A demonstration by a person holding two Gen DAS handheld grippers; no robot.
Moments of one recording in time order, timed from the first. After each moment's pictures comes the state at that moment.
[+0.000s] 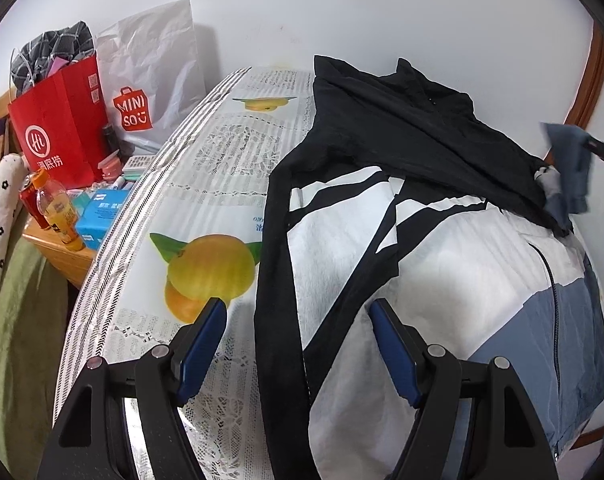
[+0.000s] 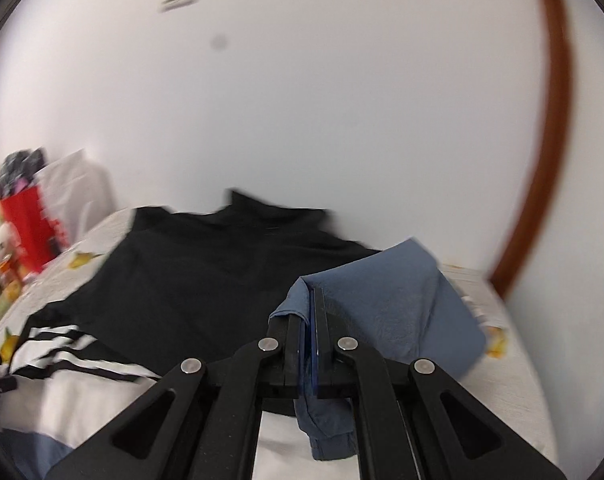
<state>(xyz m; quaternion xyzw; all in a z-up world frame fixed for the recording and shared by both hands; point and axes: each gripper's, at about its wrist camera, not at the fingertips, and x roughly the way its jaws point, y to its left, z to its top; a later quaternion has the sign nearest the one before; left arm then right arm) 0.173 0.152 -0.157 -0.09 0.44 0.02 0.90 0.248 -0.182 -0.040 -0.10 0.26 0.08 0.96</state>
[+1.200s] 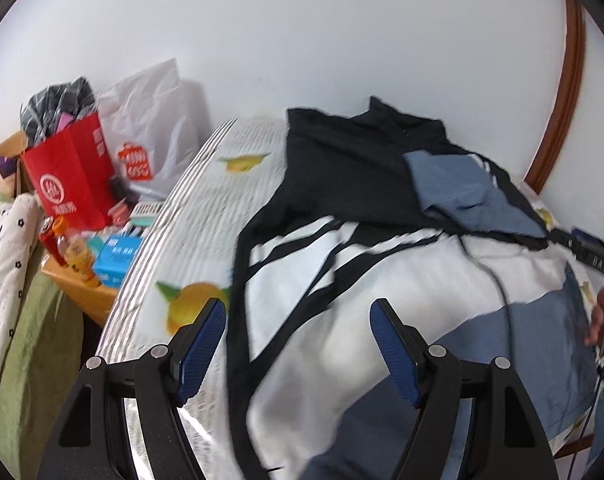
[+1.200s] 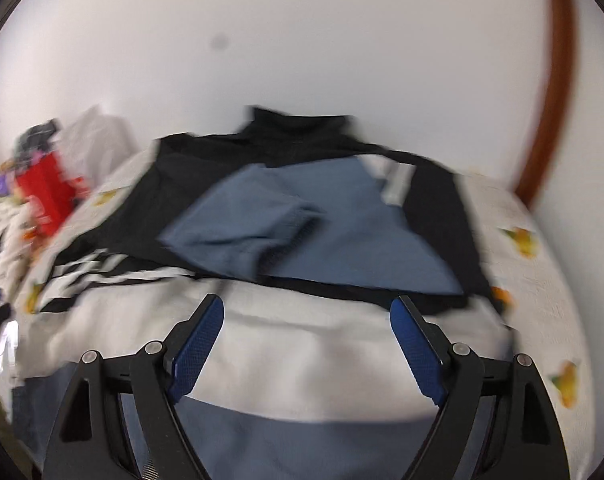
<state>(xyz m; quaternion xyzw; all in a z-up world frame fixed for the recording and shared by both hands) 0.155 0.104 -0.090 -0.05 0.38 0.03 0.92 0.201 -0.226 -0.092 -0.06 0.37 0.06 0.92</state>
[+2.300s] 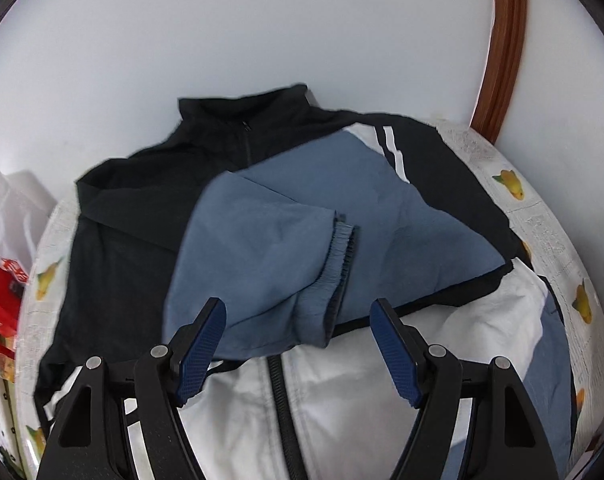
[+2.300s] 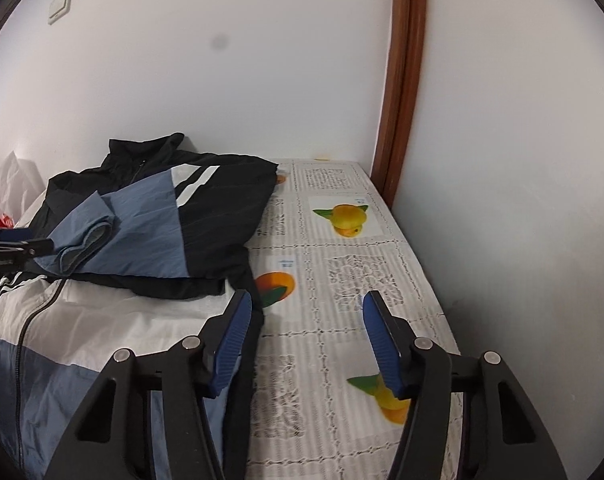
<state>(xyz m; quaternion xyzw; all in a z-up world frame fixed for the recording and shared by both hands) 0.336 -0.134 -0.110 0.06 0.44 -0.06 0.89 0.198 -0.444 -0.077 -0.03 0.35 -0.04 0.94</state>
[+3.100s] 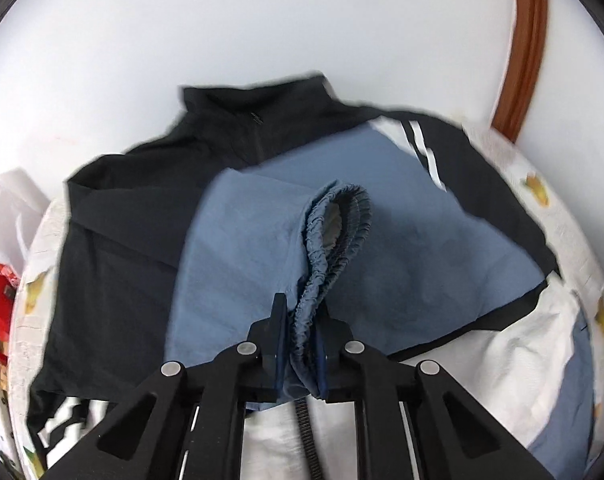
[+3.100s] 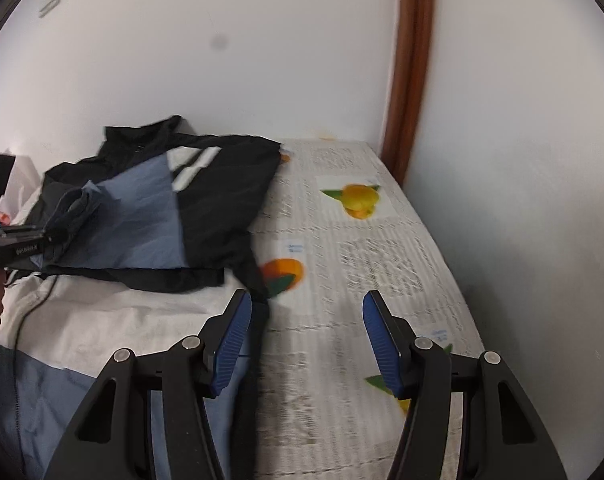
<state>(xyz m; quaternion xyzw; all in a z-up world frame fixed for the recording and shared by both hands) 0.366 -0.106 -0.117 0.05 0.43 -0.05 0.90 0.215 -0.432 -0.093 -0.02 0.38 -0.03 0.93</state>
